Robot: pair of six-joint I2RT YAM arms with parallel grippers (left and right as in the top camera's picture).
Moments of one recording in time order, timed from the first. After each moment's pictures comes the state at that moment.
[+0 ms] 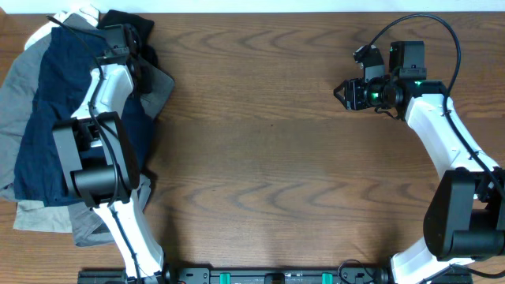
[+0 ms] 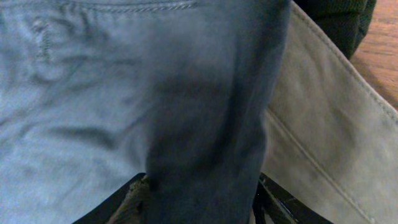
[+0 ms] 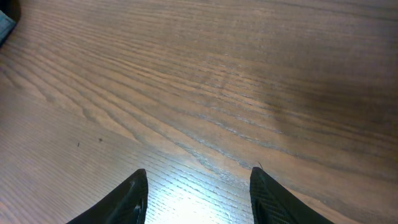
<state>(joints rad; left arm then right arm) 0.15 2.18 1.64 -0.59 -0.23 0.01 0.02 1.78 1.28 -0.50 -0.45 -0.08</state>
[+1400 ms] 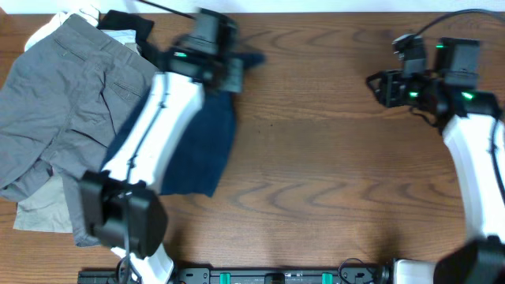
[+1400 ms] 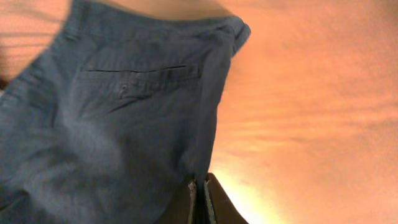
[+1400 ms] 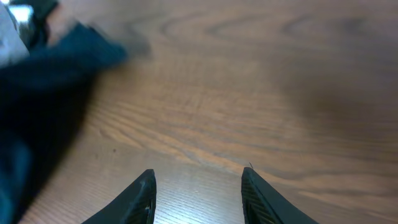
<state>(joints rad) -0.38 1.86 1.67 -0.86 0.03 -0.18 -0.12 1.49 1.31 -0.66 -0.46 -0.08</state>
